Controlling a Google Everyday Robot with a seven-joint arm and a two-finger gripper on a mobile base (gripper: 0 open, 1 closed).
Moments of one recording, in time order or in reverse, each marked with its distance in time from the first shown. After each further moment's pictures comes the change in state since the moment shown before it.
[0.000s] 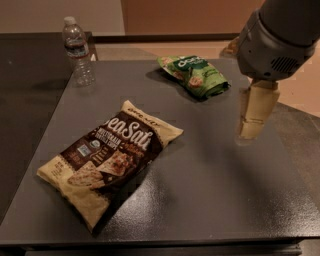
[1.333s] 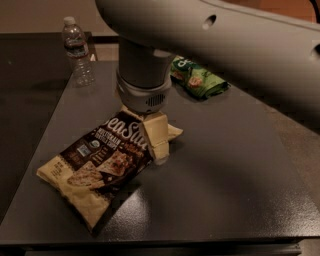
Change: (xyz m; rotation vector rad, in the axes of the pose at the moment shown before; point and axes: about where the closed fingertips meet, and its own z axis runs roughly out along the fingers) arm -0.158 0.019 0.115 -0.130 0.011 -0.517
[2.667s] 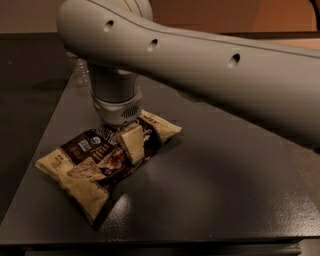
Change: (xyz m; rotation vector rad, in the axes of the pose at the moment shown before) arm -0.034 -0.014 0.048 -0.092 0.013 -0.143
